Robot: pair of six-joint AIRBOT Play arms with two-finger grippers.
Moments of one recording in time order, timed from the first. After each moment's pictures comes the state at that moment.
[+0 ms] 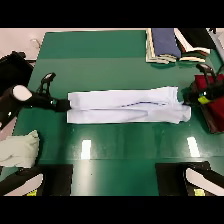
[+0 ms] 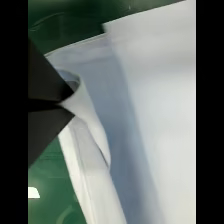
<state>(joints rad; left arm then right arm) -0.08 -1.13 0.91 1.11 -0.98 -1.42 -0.18 -1.15 1.14 -1.38 1.38 1.39</state>
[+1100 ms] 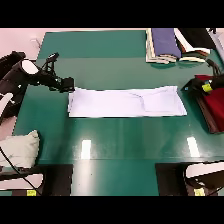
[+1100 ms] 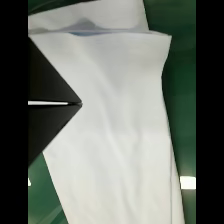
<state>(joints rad) -0.10 -1.40 1.27 1.09 -1.04 -1.48 -0.52 -1.62 1.38 -0.96 1.40 1.18</state>
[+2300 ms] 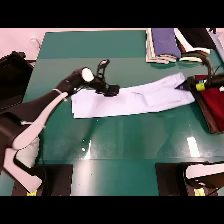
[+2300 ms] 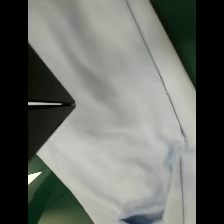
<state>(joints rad) -0.54 -1.81 1.60 1.00 -0.85 -1.57 -0.41 -1.55 1.38 -0.75 1.42 1.07</state>
